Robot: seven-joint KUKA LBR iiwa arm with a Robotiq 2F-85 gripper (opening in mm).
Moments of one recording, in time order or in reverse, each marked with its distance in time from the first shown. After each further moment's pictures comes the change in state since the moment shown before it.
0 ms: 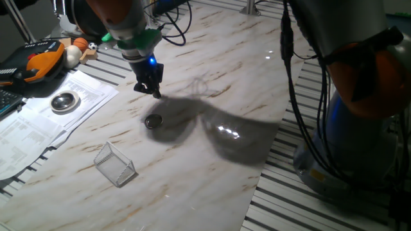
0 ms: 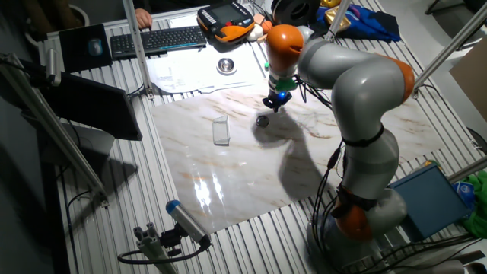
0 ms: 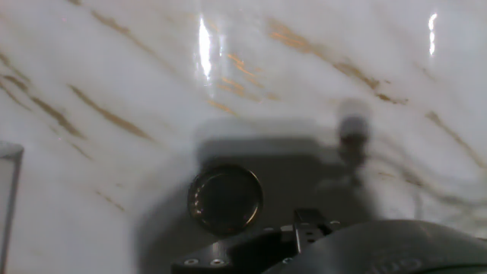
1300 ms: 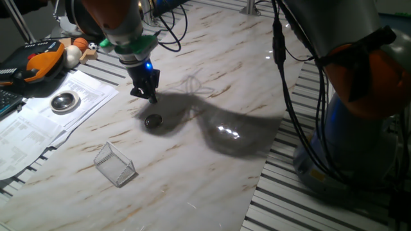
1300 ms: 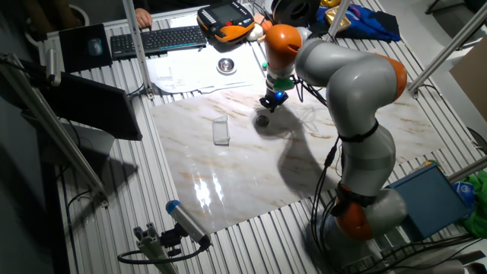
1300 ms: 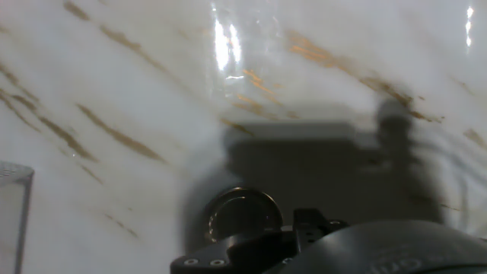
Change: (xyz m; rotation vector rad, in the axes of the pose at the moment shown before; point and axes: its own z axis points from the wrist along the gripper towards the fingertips) arm -0.017 0.008 0.030 -0.073 0.031 0.012
